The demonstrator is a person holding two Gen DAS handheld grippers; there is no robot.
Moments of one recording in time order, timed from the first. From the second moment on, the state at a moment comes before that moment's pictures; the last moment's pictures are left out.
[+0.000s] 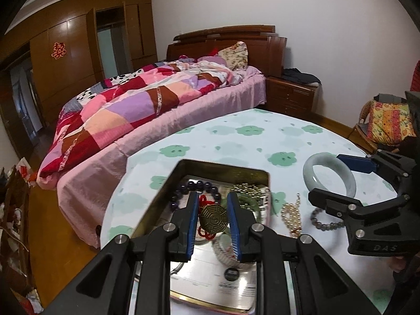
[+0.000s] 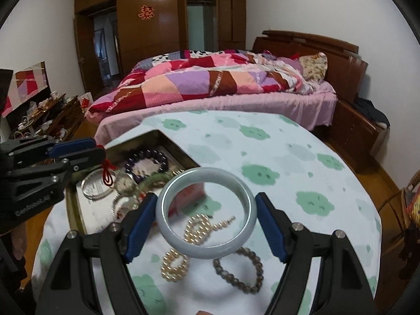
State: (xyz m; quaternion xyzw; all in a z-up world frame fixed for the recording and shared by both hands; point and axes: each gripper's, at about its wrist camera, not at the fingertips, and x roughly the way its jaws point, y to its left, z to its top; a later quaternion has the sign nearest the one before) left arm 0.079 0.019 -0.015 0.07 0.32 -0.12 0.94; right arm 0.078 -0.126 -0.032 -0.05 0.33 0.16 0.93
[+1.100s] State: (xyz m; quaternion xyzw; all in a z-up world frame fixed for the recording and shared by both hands) left arm 0.108 0.074 -0.023 0.05 0.33 -0.07 0.94; right arm 0.100 -0.059 -0.016 -0.10 0.29 0.21 0.93
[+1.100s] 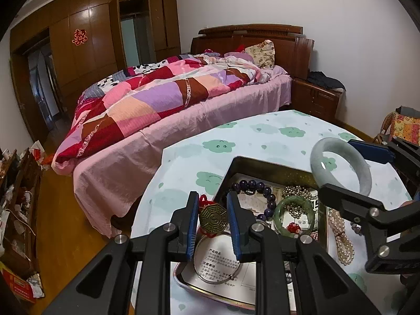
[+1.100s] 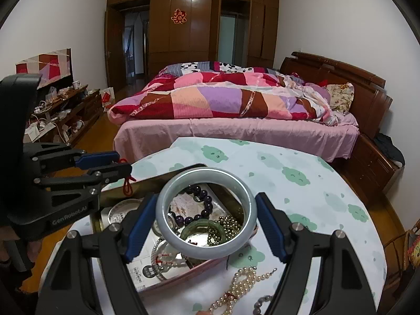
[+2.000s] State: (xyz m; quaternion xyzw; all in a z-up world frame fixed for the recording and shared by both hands) left arm 0.127 0.070 -0.059 0.05 0.38 -0.08 0.92; right arm 0.121 -0.047 -0.053 -0.10 0.34 0.21 0.91
